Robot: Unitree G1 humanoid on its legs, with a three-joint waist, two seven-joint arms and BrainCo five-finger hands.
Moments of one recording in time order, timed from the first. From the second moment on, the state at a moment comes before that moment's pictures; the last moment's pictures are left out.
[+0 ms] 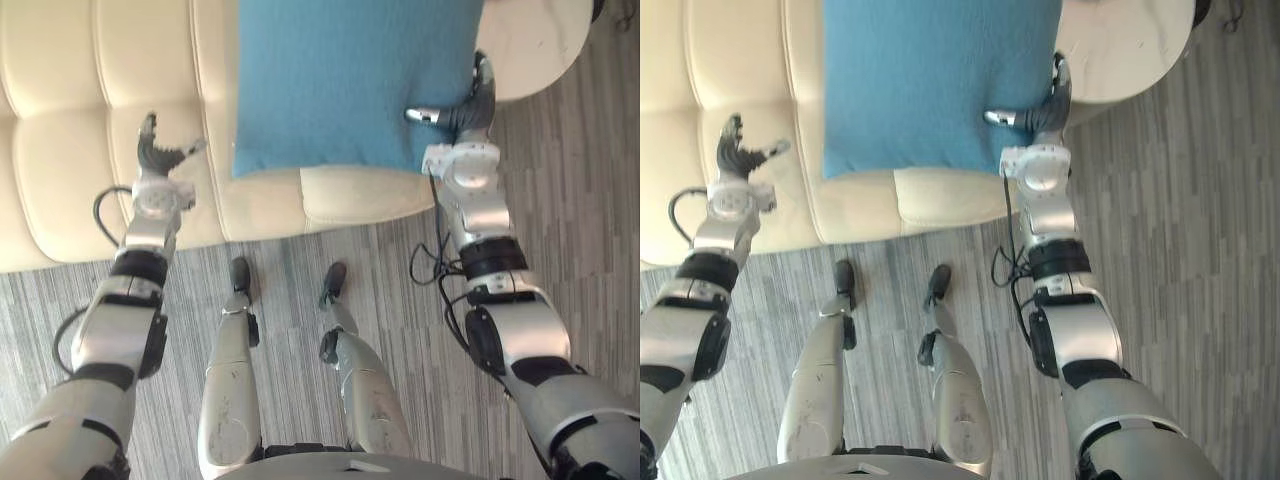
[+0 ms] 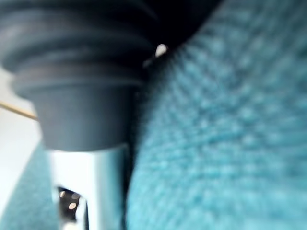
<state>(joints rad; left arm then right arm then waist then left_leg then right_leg) -1.02 0.43 -0.09 0.96 -0.16 -0.07 0.30 -1.03 -0.35 -0.02 0.62 0.12 -0.05 -0.36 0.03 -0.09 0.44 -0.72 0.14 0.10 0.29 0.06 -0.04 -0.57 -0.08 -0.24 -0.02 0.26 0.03</state>
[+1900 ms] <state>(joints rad) 0.25 0.04 -0.04 -0.18 -0.13 -0.09 0.23 0.19 -0.08 0.04 -0.26 -0.01 -0.06 -0.11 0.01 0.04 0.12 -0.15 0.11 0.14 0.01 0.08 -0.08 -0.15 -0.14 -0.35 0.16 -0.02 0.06</state>
